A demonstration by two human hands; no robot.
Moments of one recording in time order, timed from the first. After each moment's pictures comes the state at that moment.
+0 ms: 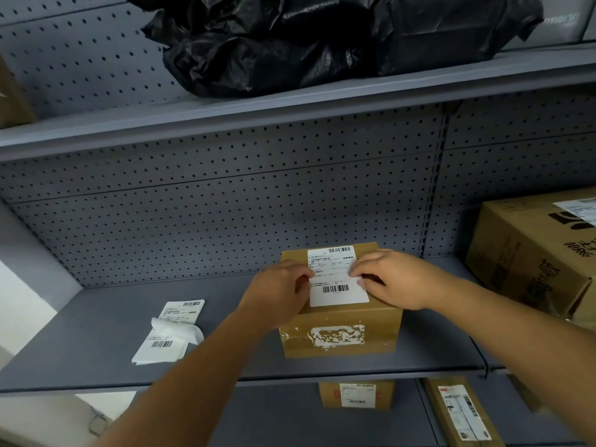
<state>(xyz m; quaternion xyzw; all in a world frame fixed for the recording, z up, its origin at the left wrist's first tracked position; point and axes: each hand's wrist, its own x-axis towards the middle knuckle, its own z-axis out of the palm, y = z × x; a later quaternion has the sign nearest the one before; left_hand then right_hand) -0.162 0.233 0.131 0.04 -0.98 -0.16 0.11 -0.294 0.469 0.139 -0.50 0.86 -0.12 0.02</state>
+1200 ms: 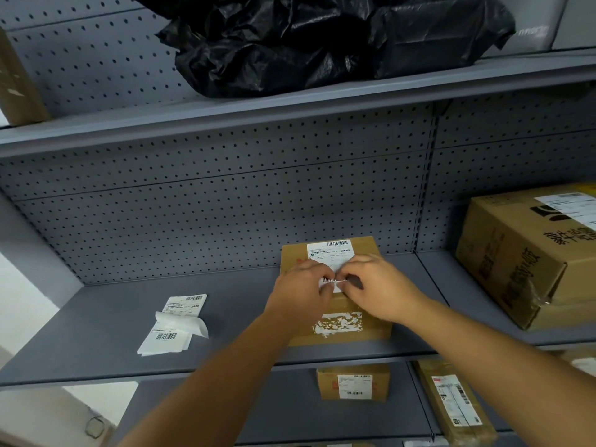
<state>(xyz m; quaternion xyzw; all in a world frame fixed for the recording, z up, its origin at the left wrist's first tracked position) -0.151 0.277 0.125 0.04 -0.97 -0.20 0.13 -0.241 0.449 0.116 -0.41 0.87 -0.25 -0.04</state>
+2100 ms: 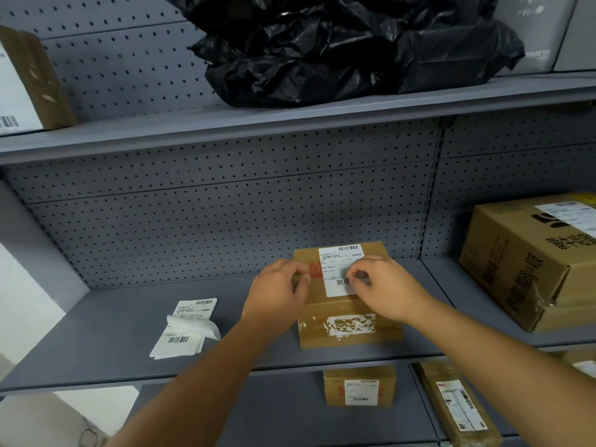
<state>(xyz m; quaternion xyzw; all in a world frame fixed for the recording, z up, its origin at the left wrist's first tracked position) -0.112 0.225 0.136 0.09 -0.94 -0.26 0.20 -0.213 0.434 0.144 -0.35 0.90 -0.26 -0.03</state>
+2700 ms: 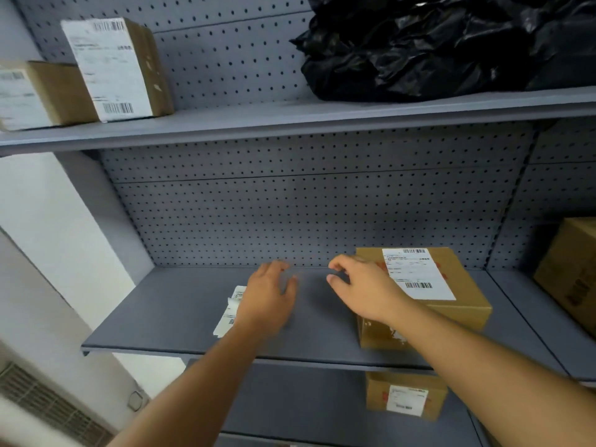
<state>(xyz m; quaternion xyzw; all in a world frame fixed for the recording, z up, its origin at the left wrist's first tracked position) -0.046 0.119 0.130 0.23 -0.90 -0.28 0.22 -0.158 0.298 0.156 -0.39 0.88 -0.28 0.03</state>
